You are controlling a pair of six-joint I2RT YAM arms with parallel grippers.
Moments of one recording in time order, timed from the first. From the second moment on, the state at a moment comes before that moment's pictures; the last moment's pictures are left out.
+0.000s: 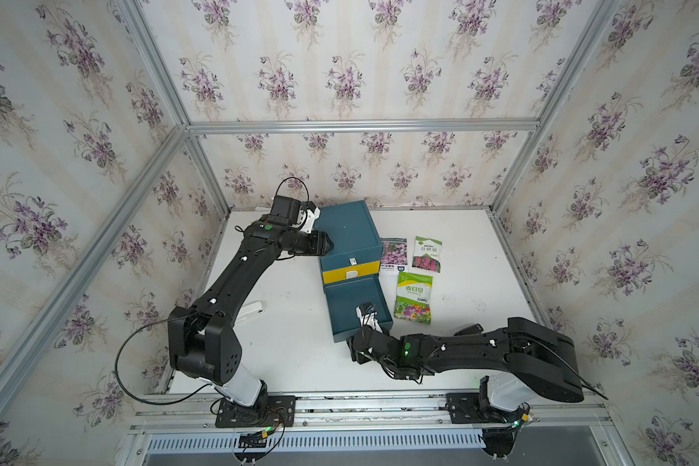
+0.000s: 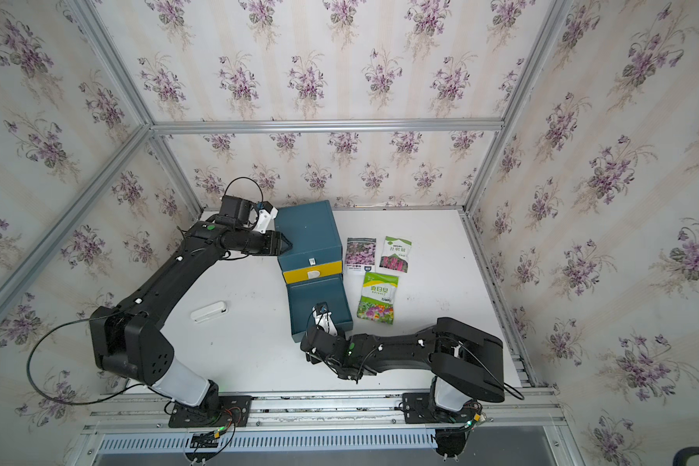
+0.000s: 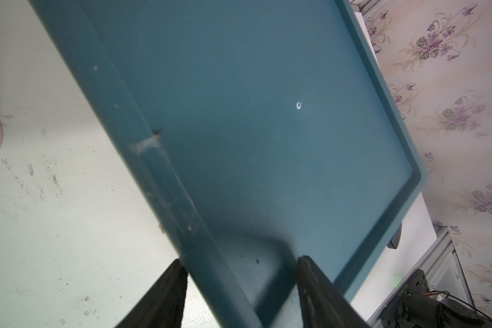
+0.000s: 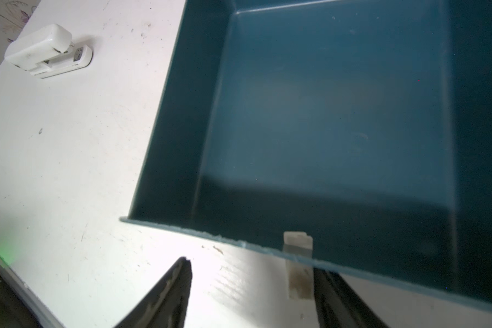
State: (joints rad) left arm -0.24 1.62 1.47 -0.80 0.38 -0.18; right arm 1.29 1.57 0.75 -0.07 0.39 0.83
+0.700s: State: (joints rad) left arm -0.24 1.63 1.49 -0.82 0.38 -0.17; right arm 1.18 1.63 0.78 0.03 0.40 0.71
